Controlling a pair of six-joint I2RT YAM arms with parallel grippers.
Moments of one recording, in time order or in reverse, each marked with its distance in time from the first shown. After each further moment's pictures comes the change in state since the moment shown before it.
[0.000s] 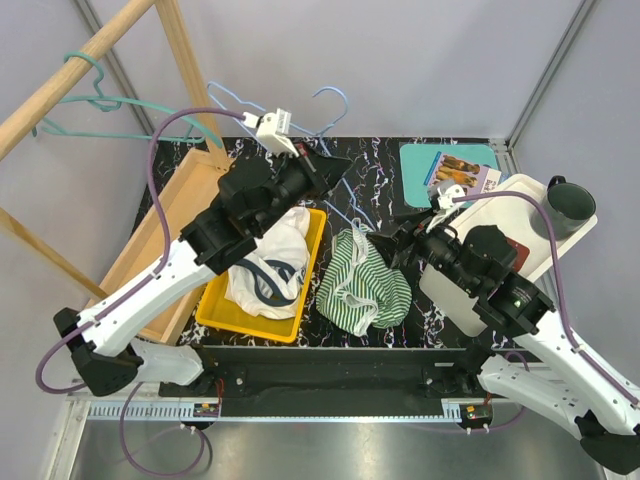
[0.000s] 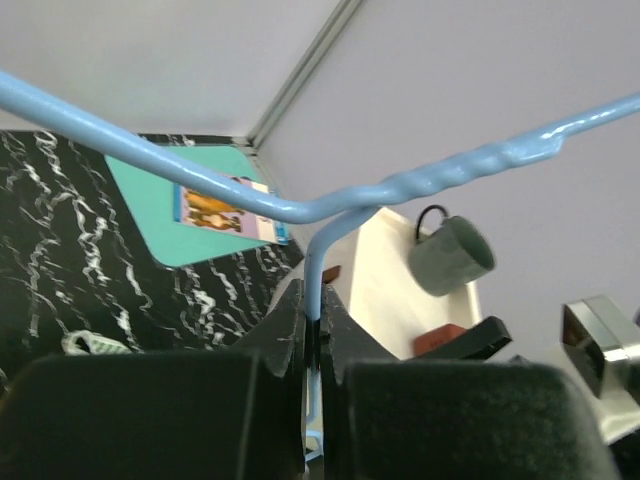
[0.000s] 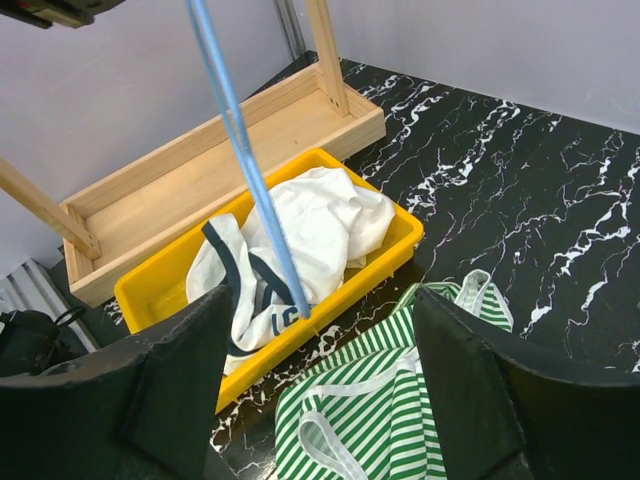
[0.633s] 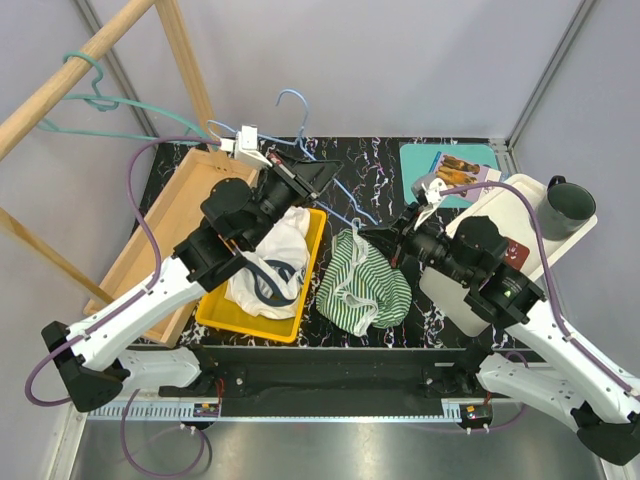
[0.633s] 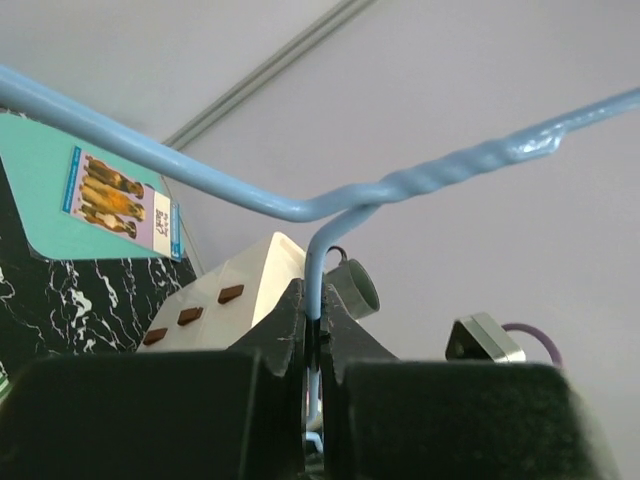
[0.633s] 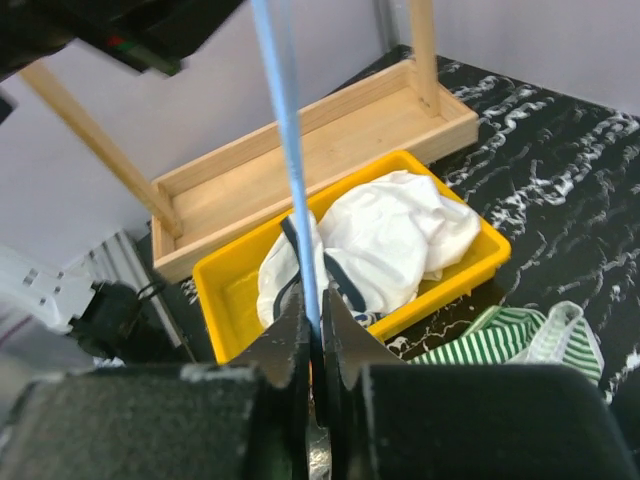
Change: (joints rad) left arm 0.002 -0.143 -0.236 0.222 -0.026 -0.332; right arm 0.002 0.078 0.045 0.052 -0.163 0.048
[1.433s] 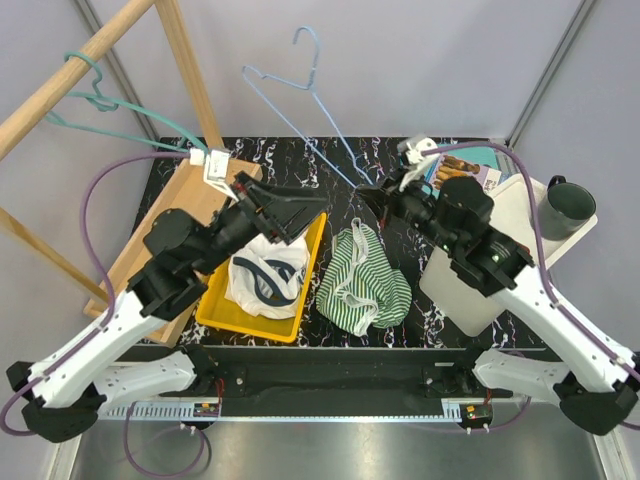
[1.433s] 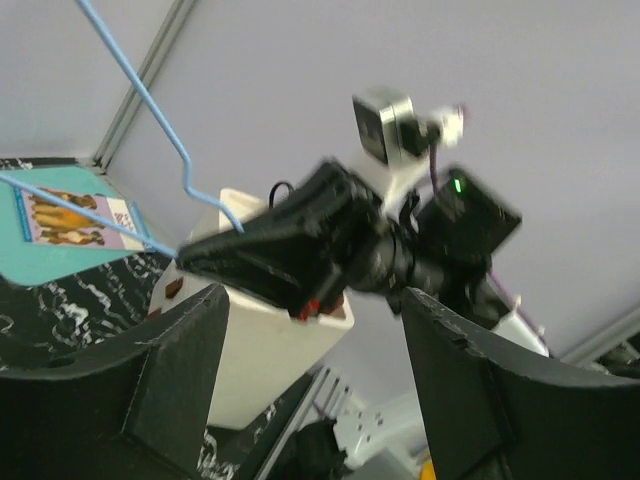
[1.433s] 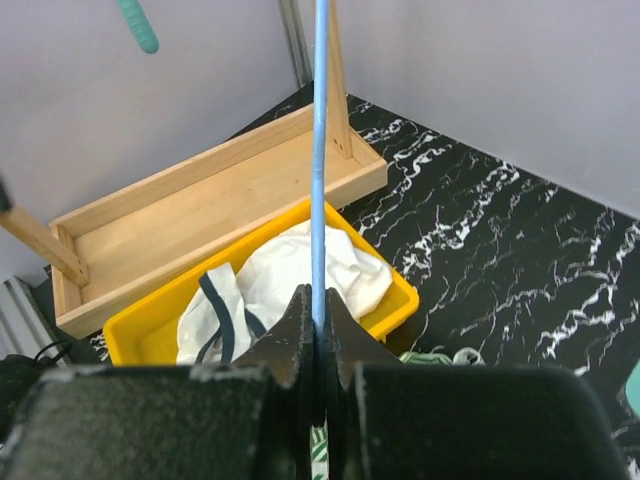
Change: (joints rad) left arm 0.002 -0.233 -0.101 -0.001 0.278 0.223; right arm 0.000 0.203 0.254 -0.063 0.146 -0.114
